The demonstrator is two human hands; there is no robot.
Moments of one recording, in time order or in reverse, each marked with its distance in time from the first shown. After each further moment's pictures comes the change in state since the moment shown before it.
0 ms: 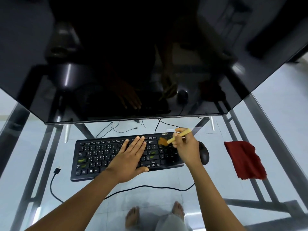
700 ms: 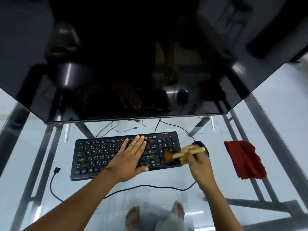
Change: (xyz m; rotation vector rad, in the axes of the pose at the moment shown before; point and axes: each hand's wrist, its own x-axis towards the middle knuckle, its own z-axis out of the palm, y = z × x) left_hand 0.000 0.000 0.002 -0.005 0.017 0.004; right_hand -0.044 0.028 -0.039 -0.339 -0.060 -0.234
